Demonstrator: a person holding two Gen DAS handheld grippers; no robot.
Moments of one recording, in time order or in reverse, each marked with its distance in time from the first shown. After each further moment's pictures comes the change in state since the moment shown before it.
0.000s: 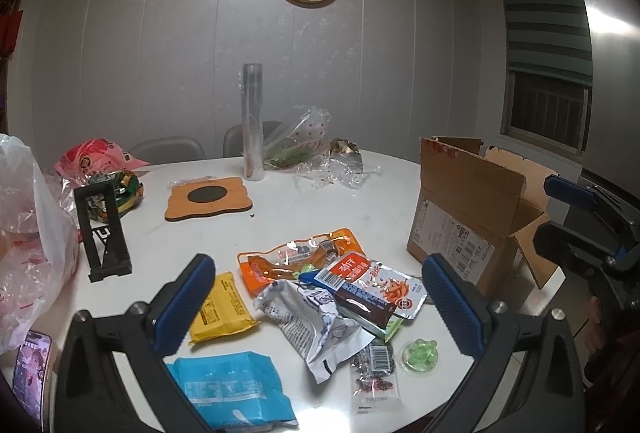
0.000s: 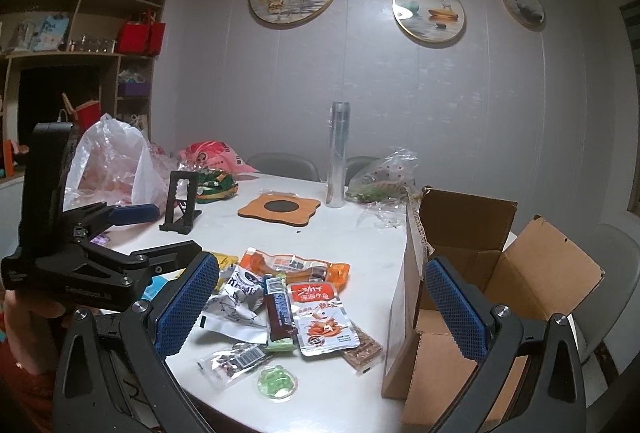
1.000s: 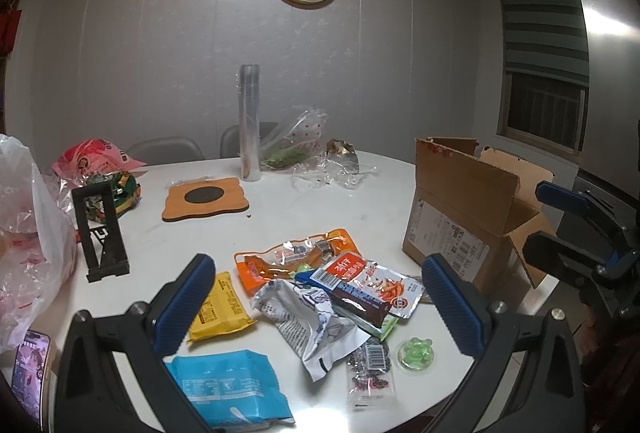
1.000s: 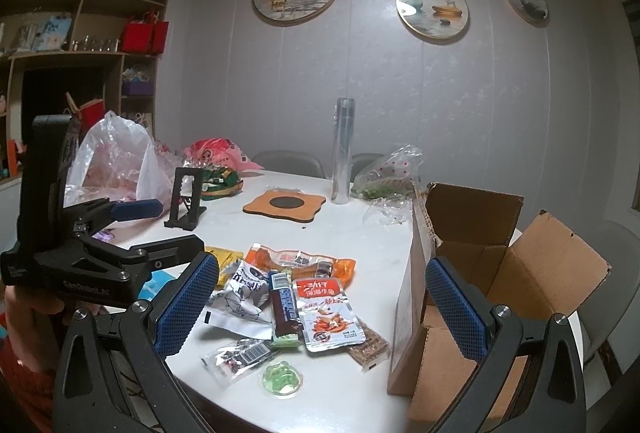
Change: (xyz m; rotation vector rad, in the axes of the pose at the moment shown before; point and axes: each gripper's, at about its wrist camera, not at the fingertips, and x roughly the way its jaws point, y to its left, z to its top) left arm -0.003 -0.002 -0.001 0.004 0.000 -0.013; right arm -0.002 0.002 -0.003 0.001 0.002 0.012
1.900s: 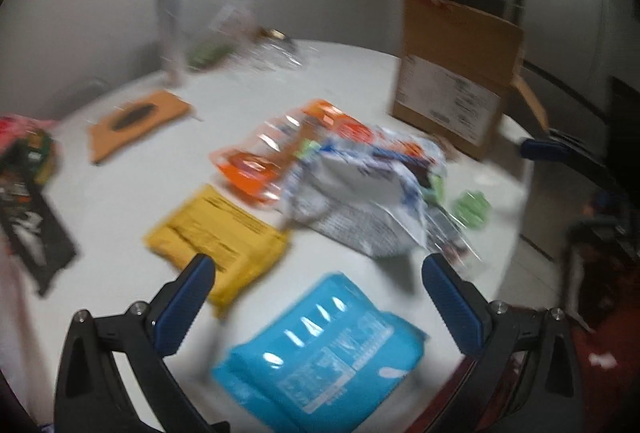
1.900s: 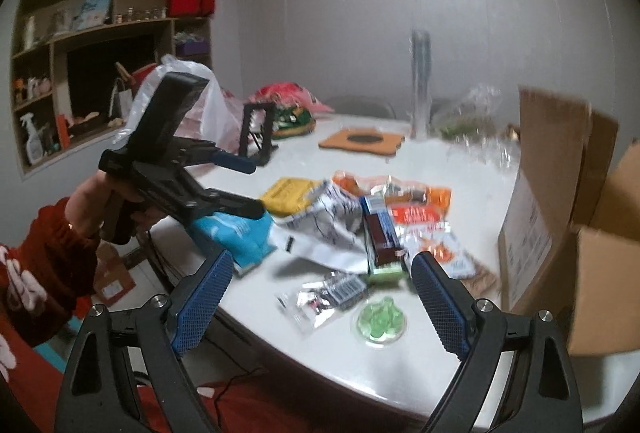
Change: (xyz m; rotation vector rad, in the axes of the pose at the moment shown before) left arm 0.080 0.088 -0.049 0.208 0.403 -0.379; right arm 0.038 0.043 -0.065 0.025 0.189 0.257
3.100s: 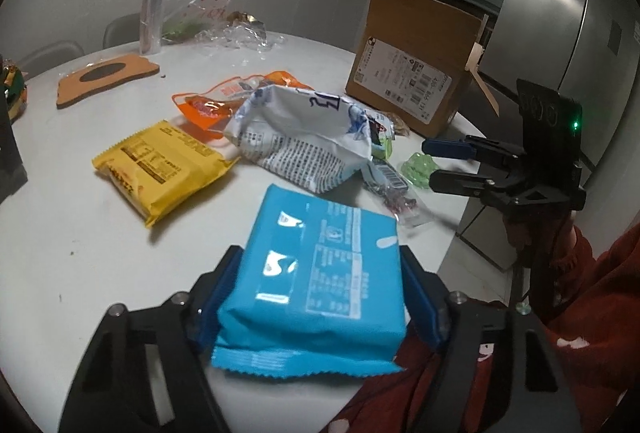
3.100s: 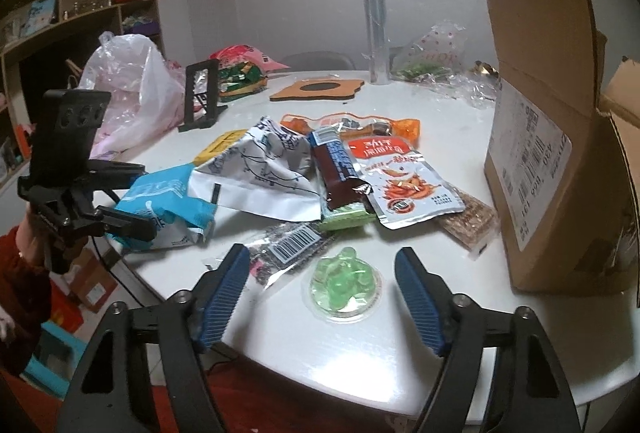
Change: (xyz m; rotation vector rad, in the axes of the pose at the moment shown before) left arm -0.008 -0.014 -0.049 -0.082 -0.031 -0.146; right arm 0.049 -0.029 -0.029 0.112 0.126 -0.111
